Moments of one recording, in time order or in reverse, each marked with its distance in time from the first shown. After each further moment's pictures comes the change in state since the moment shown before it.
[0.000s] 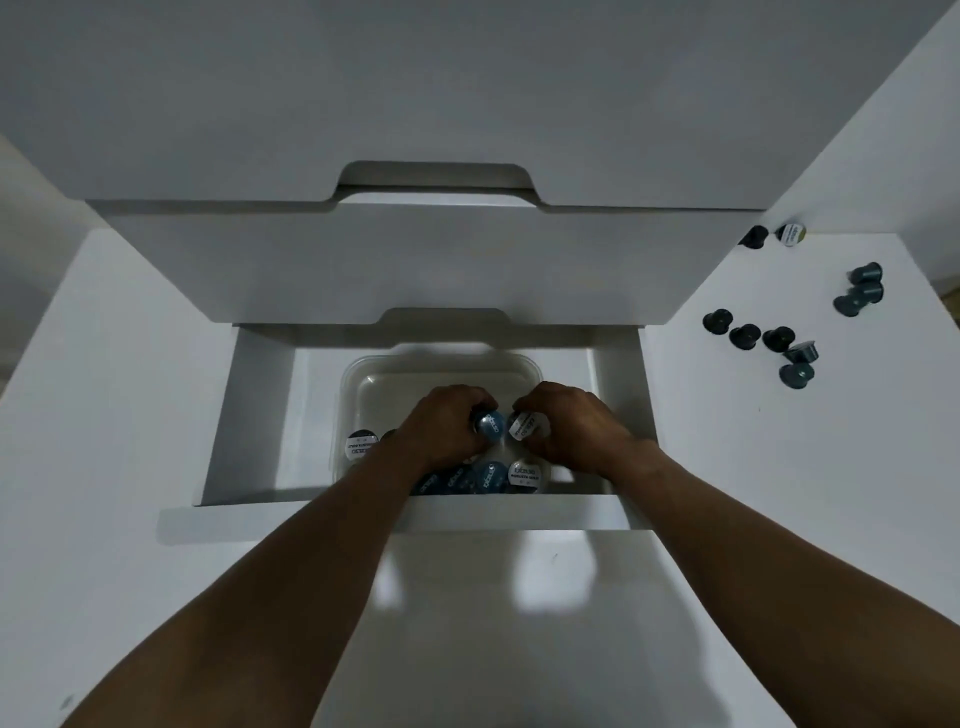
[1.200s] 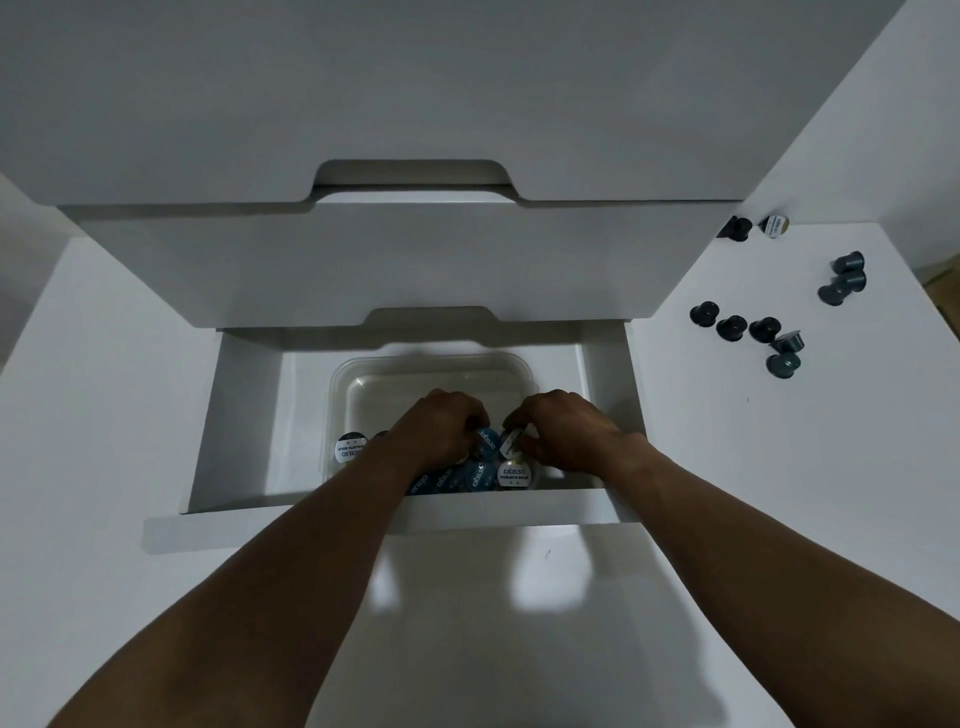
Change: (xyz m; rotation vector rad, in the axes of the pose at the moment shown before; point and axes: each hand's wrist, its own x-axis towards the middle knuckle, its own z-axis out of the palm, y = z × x) left_hand 0.011 -0.008 0.008 0.131 -0.139 0.026; right_hand -0.003 -0.002 -0.002 -0.100 -0.112 -0.053
